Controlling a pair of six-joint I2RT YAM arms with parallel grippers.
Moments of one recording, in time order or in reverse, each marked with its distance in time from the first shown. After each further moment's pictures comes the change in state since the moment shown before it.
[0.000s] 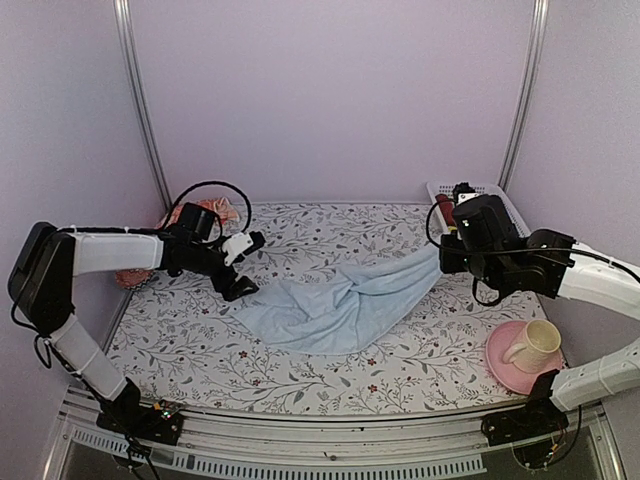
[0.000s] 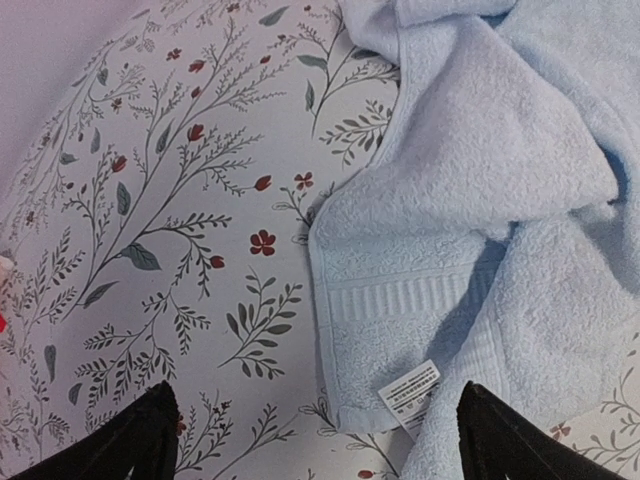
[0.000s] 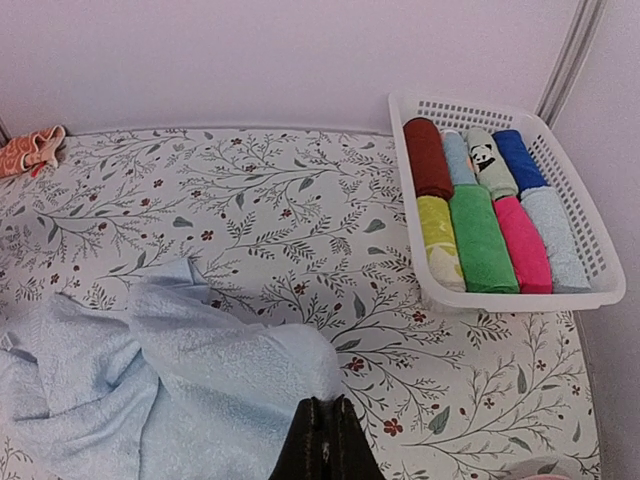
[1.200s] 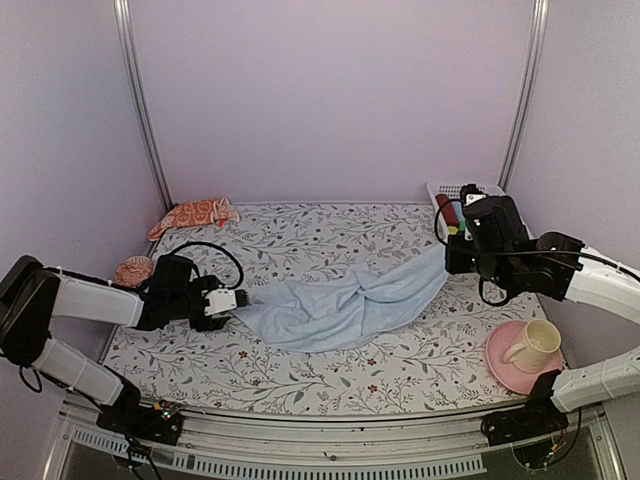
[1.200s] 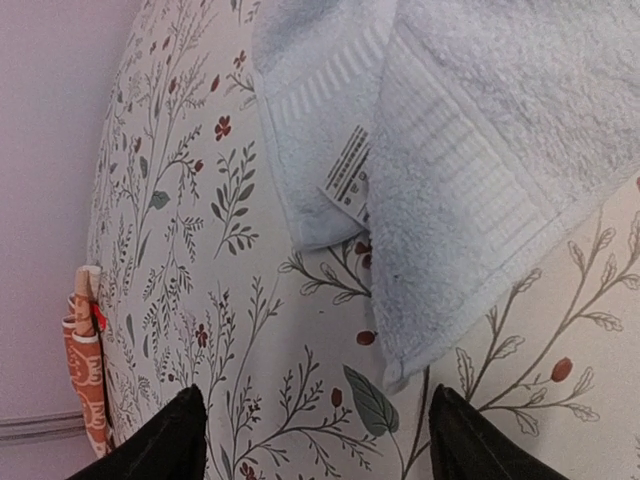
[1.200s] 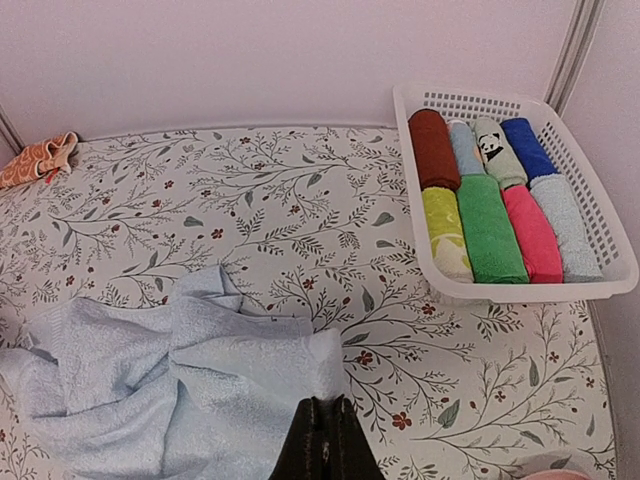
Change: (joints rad) left arm -0.010 -0.224 -0.514 0.432 -0.222 0.486; right arm -0.049 -0.078 -0.042 0.005 -0.063 0.018
